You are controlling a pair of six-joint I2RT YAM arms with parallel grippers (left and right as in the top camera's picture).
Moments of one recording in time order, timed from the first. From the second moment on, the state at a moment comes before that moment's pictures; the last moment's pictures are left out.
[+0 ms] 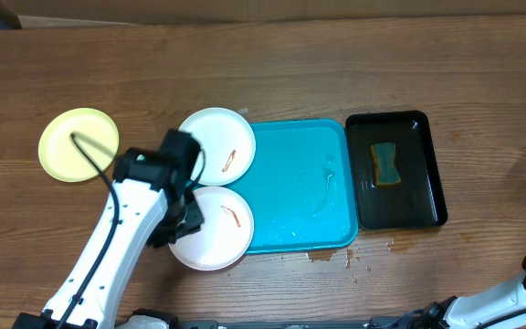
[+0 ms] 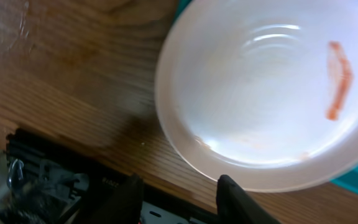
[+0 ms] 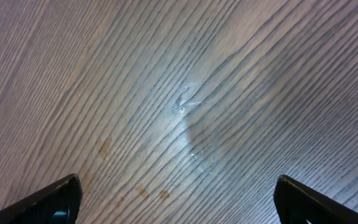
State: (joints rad) left arm -0.24 1.39 1.07 -1.39 -0.09 -0.70; right arm -0.75 1.88 1.52 -0.81 -0.19 0.23
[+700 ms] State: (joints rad) left arm -0.02 1.38 0.74 -1.13 0.11 -0.67; right arm -0.75 1.88 1.52 -0.81 -0.19 0.23
